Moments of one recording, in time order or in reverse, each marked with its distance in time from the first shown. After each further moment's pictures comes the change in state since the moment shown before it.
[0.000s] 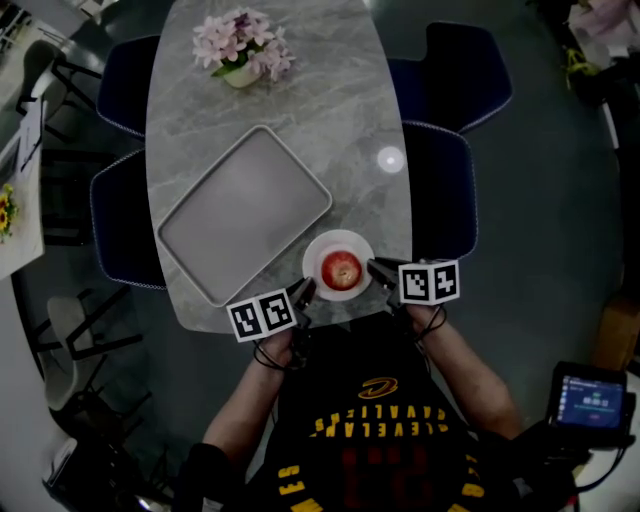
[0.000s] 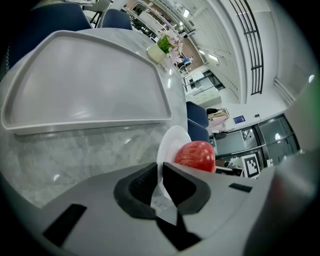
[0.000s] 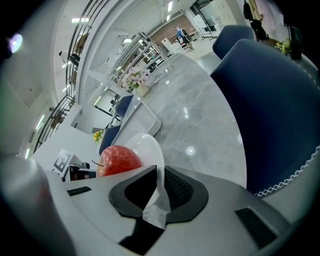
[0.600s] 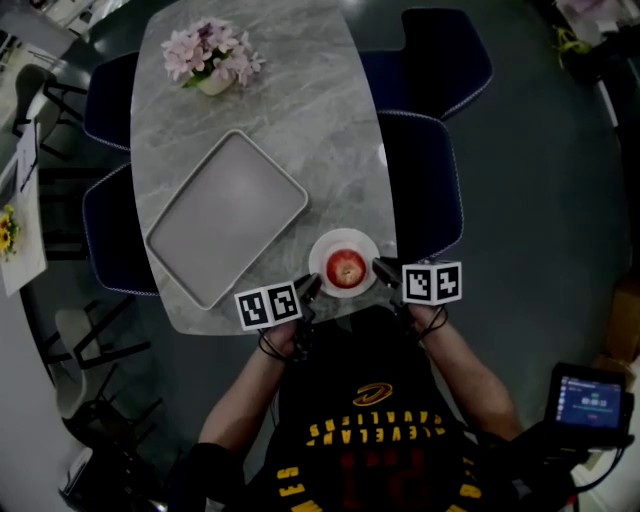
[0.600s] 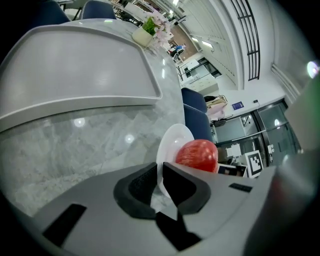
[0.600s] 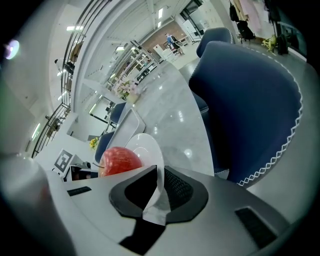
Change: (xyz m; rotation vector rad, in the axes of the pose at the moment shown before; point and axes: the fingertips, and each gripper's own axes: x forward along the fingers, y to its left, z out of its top) left arm 0.045 -0.026 -0.030 0.097 0.099 0.009; right arm -0.035 -0.051 -0.017 0.072 -0.062 -0.032
